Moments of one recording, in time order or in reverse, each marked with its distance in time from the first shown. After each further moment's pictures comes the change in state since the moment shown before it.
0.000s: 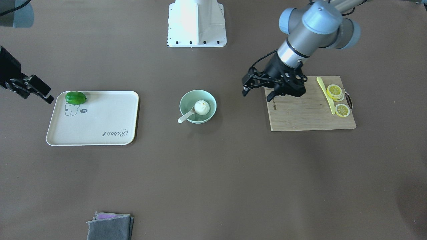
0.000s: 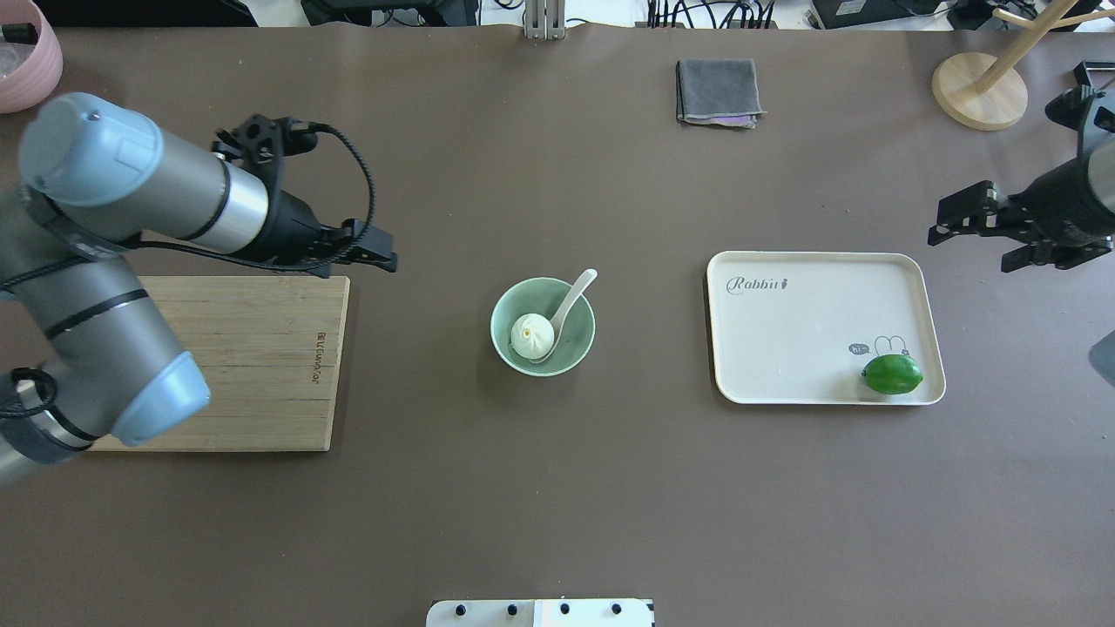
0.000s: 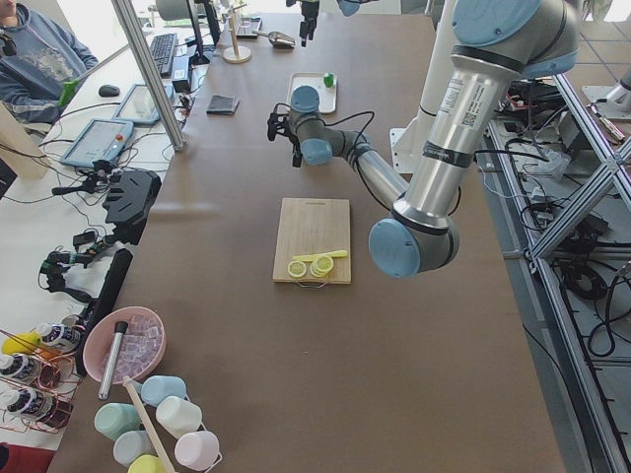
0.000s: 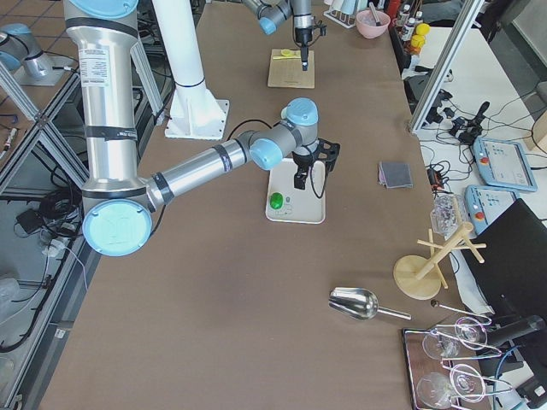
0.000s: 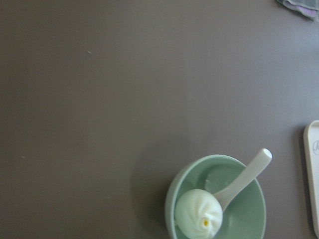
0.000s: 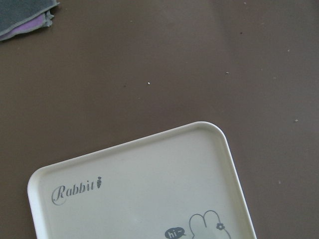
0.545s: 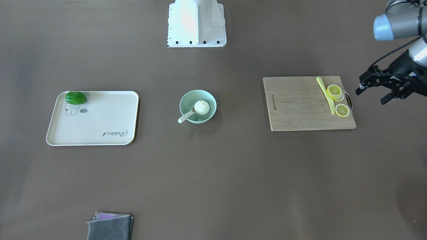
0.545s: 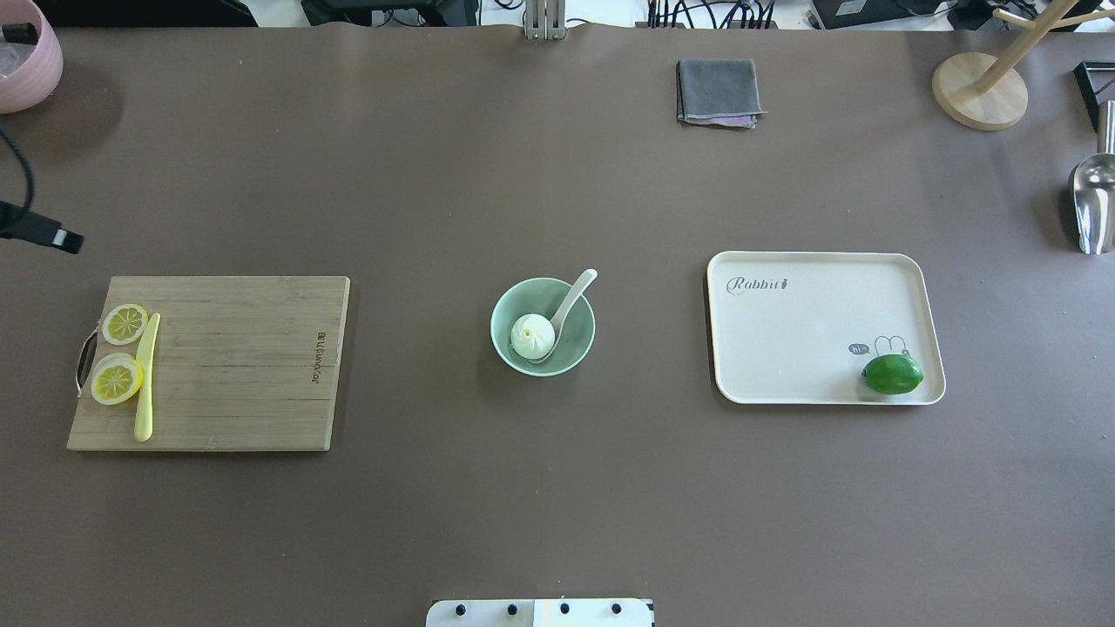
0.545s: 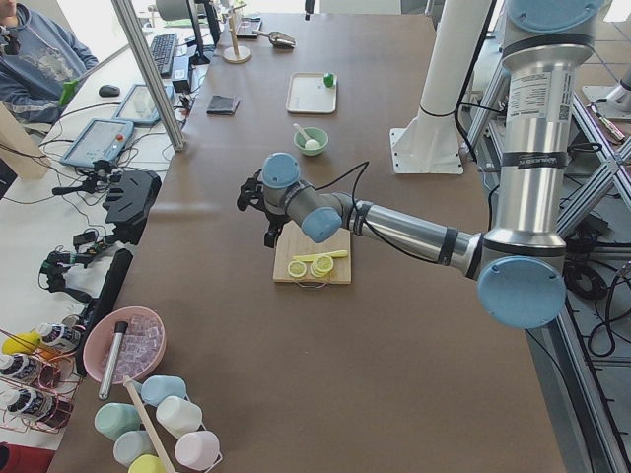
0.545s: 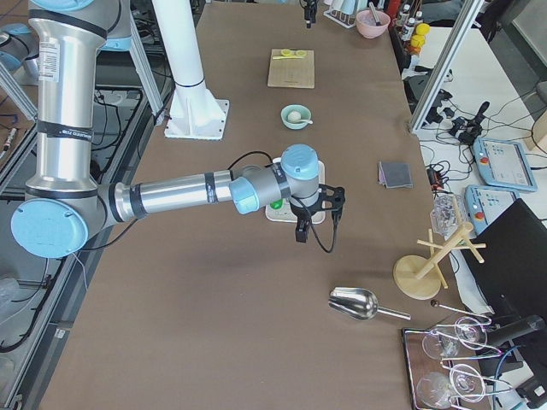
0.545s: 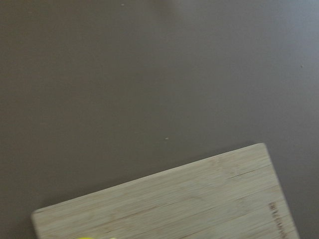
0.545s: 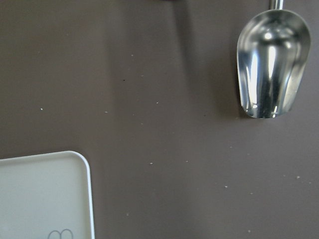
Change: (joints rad) left arm -0.451 0.352 0.055 0.000 -0.265 0.735; right arm 0.336 -0.113 -0.151 -0.010 0.113 -0.559
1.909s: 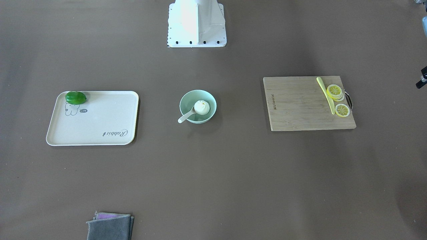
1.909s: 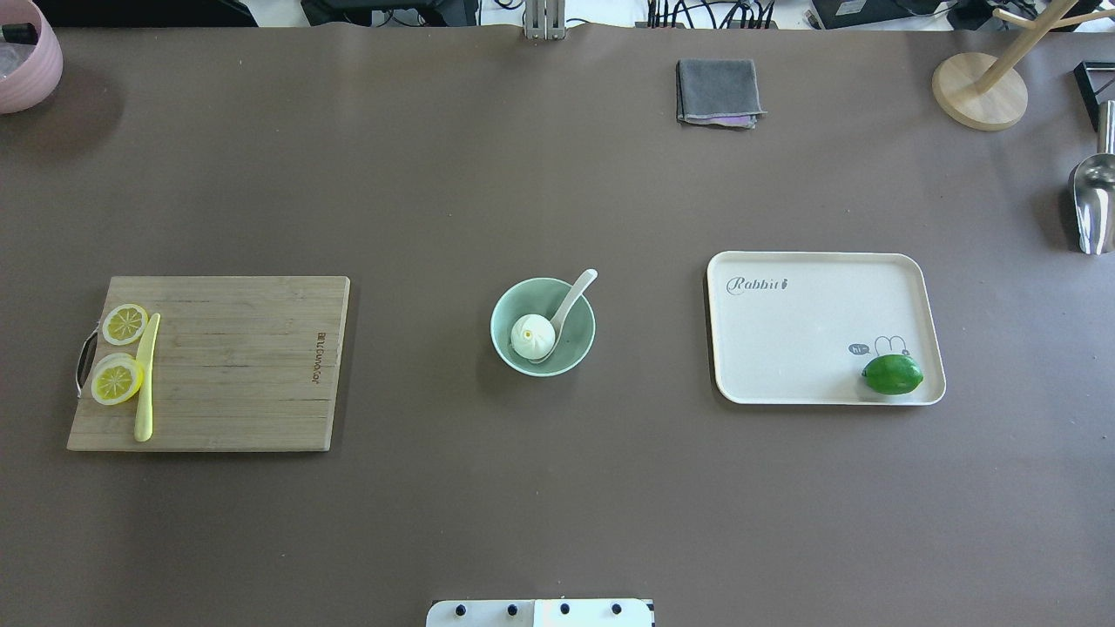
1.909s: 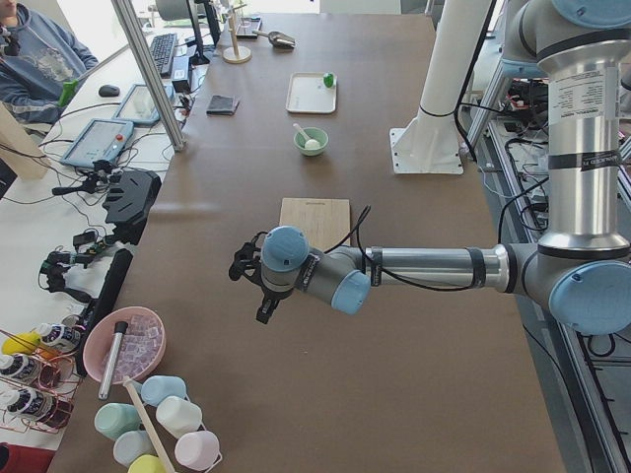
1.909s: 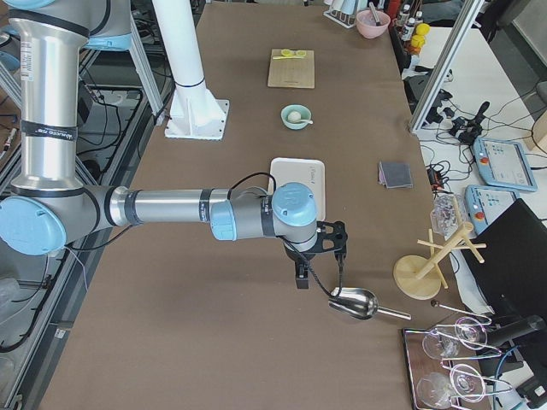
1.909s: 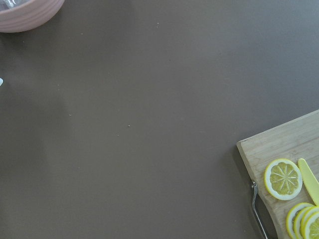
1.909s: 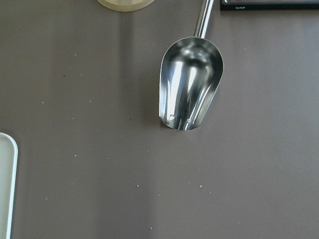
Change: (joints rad) left arm -0.214 0.077 0.129 -0.001 -0.047 0.319; right arm 0.178 0.008 -0.069 -0.134 0.008 -0.393
